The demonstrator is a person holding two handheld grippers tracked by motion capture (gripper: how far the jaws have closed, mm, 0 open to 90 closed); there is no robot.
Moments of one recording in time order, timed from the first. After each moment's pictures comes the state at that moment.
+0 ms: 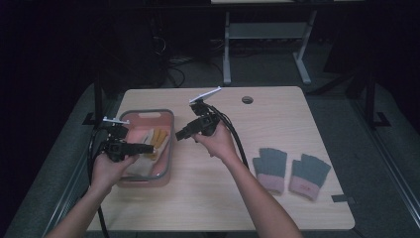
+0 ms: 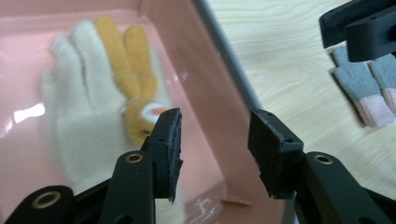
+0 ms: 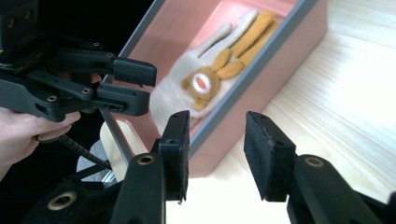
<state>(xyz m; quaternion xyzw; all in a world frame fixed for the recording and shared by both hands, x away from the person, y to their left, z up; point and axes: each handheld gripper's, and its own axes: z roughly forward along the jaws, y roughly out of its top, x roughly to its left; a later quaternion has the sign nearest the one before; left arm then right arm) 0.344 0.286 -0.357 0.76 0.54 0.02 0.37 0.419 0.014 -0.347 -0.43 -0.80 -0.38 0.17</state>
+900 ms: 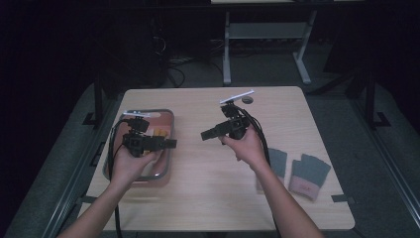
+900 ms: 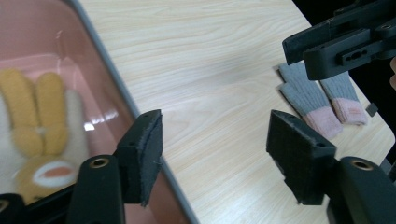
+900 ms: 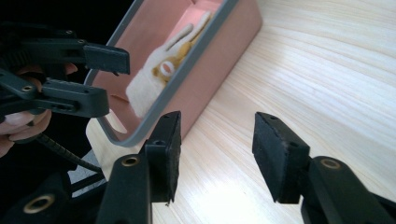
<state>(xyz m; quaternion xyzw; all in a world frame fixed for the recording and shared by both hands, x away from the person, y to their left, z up) 0.343 0.225 -0.334 0.77 0.50 0.01 0.41 0.400 -0.062 -0.343 -0.46 -0.79 -0.40 0.13</state>
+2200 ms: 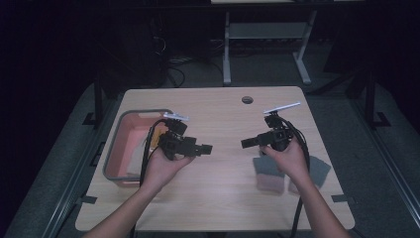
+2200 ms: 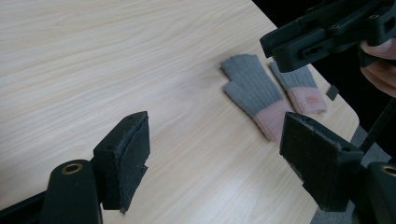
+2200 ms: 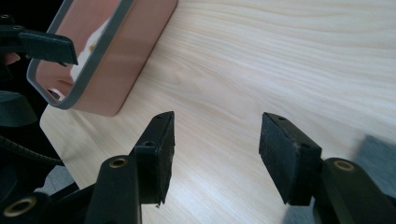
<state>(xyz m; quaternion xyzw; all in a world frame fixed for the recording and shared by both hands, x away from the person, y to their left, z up) 0.336 0.136 -0.334 0.80 0.42 -0.01 0.42 0.369 -0.169 -0.357 -0.52 -0.76 -0.37 0.09</state>
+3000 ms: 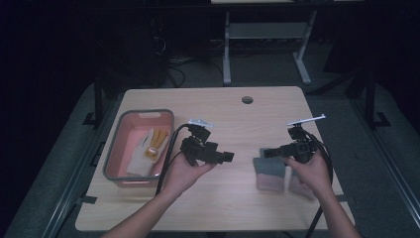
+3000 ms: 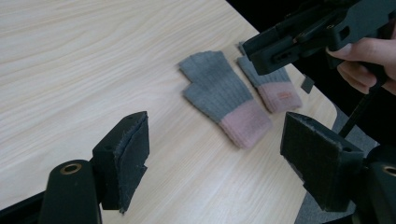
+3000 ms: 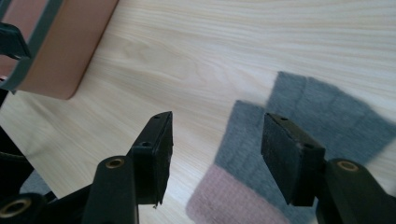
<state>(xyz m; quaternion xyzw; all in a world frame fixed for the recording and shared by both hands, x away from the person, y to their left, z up) 0.327 0.085 -0.345 0.82 0.38 -0.03 0.42 0.346 -0.226 -0.381 -0.56 -0.75 -0.35 0.06</state>
